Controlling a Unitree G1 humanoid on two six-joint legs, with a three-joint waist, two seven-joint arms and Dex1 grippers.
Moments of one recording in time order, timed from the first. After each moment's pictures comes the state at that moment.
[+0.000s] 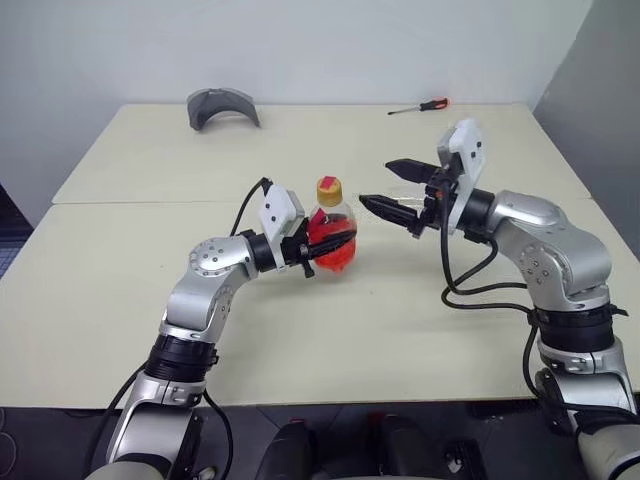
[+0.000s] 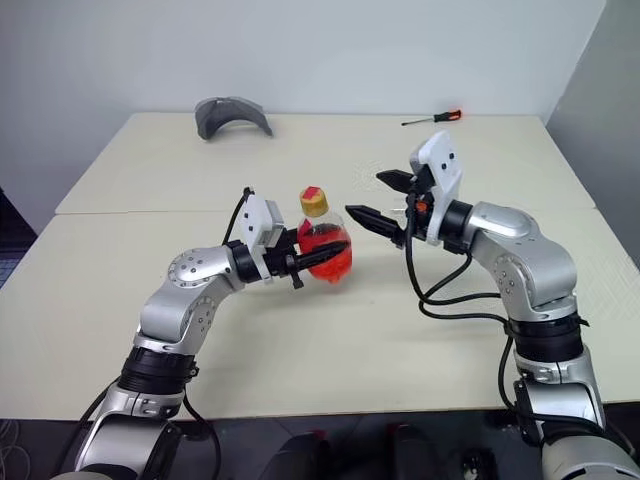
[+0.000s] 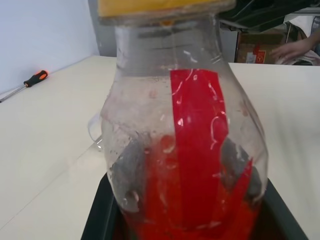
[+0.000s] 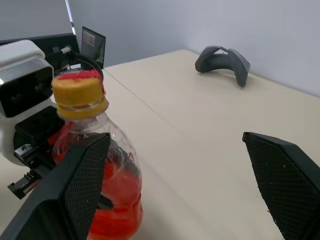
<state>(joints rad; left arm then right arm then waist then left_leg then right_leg) -0.54 0.42 -0.09 0.01 -0.35 0.27 -0.92 -0.72 -0.47 0.02 -0.19 0.51 0.74 0.70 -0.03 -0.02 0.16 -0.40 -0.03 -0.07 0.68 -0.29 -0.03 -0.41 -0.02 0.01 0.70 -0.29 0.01</state>
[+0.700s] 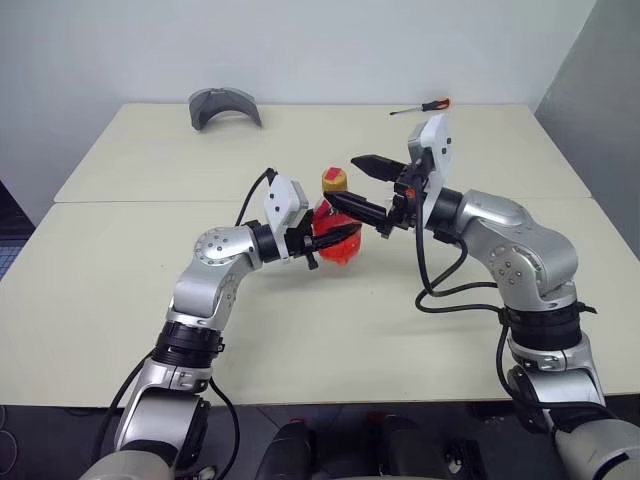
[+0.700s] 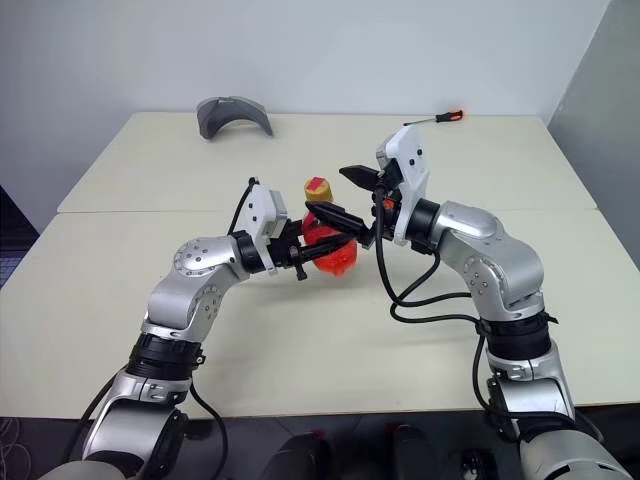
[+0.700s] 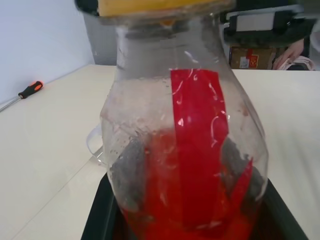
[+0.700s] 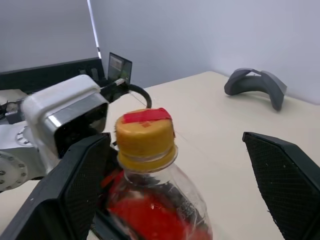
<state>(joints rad) -0.61 0.40 -0.09 0.08 -0.35 0.23 -0.95 -0.77 -0.33 0.06 -0.18 0.53 0.72 0.63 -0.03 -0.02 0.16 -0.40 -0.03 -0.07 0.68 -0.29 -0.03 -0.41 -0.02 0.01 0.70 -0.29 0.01</state>
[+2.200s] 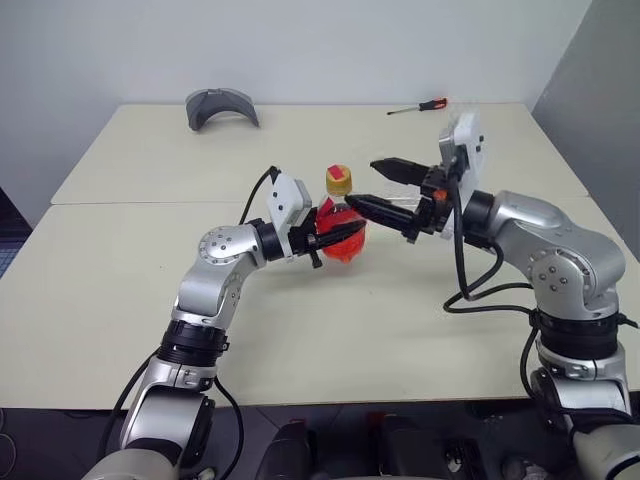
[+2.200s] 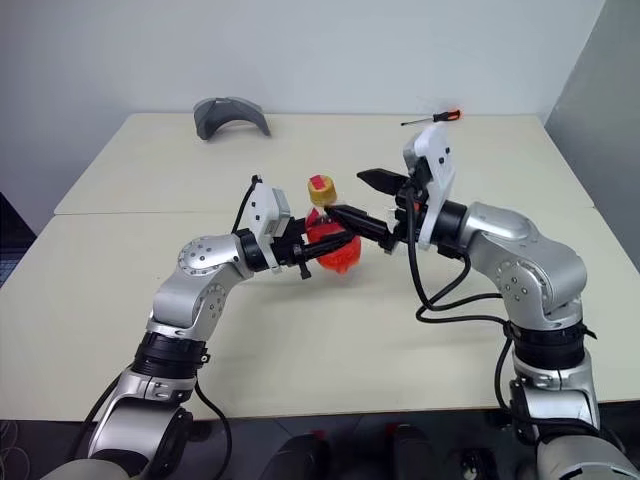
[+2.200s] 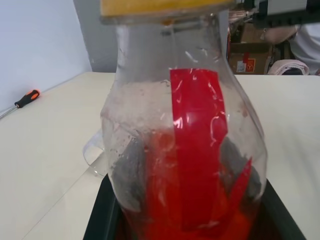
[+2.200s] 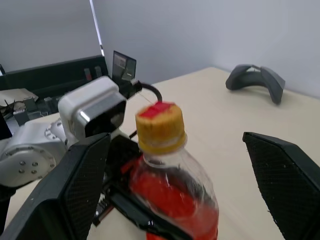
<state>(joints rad) -0.62 0.38 -0.09 0.09 -0.34 0.21 -0.95 -0.76 -0.43 -0.02 -0.33 0.69 0.88 0.61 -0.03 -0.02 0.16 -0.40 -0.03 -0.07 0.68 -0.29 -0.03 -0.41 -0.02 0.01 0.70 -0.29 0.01</state>
